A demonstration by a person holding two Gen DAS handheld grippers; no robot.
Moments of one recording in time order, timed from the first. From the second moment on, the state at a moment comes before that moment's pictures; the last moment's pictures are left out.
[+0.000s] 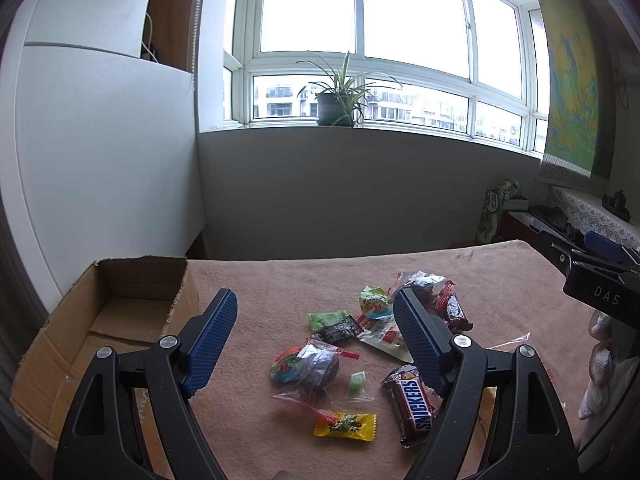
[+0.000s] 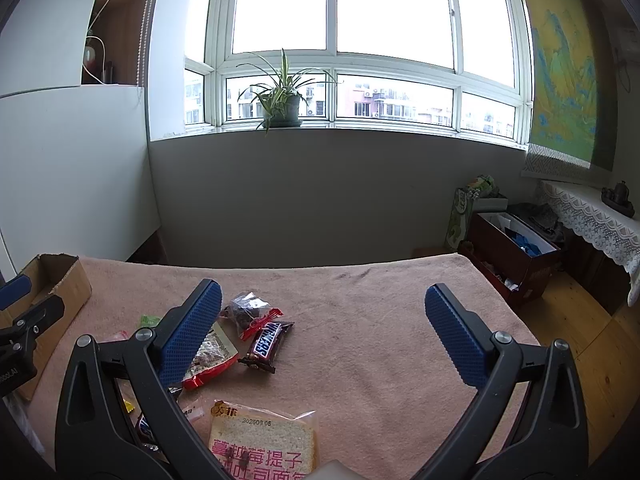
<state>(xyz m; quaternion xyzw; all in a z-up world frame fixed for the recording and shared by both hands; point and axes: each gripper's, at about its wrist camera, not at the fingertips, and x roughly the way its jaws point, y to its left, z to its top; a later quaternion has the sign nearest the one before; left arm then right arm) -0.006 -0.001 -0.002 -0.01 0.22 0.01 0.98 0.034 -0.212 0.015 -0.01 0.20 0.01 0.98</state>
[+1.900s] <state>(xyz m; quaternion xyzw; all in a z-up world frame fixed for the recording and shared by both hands) -0.006 -0.055 -0.046 -0.09 0.39 -0.21 0.89 0.058 -0.293 -0.077 0.20 0.46 0.23 0.84</state>
